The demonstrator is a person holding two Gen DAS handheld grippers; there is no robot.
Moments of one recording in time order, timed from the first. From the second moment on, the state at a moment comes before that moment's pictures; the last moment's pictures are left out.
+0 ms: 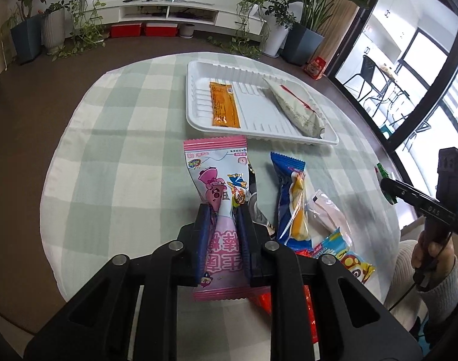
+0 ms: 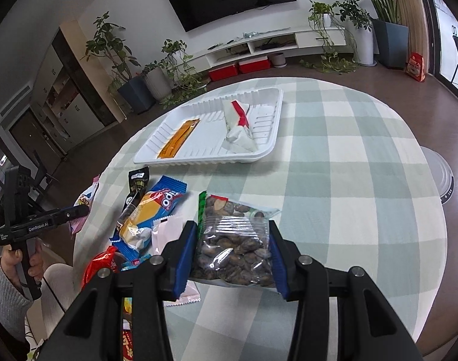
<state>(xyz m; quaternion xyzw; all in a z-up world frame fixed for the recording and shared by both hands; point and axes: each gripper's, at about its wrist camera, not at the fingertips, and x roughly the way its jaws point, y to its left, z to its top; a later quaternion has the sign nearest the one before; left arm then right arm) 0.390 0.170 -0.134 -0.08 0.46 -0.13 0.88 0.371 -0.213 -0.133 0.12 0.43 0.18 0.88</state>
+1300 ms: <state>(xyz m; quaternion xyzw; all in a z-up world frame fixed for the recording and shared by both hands) 0.581 0.079 -0.148 -0.10 0.47 -0.19 0.86 0.557 -0.142 -0.143 0.11 0.43 0.23 0.87</state>
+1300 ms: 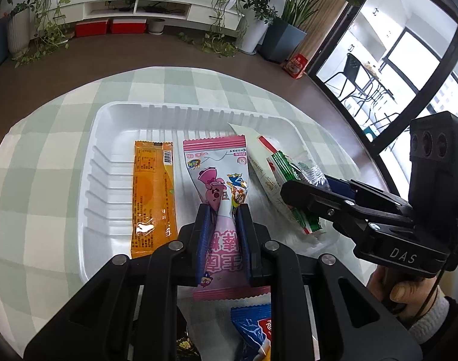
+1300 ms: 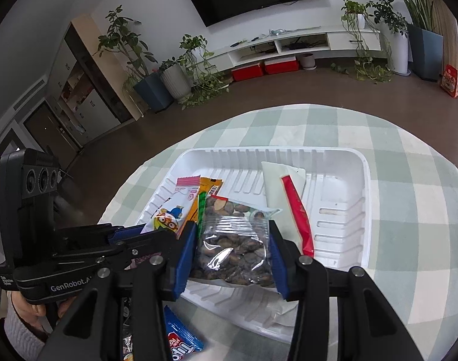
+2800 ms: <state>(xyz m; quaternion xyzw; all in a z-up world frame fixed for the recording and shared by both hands) 0.587 0.077 -0.163 -0.06 0.46 -0.15 0.87 0.539 -0.131 -0.146 0.06 0.41 0.21 0.89</state>
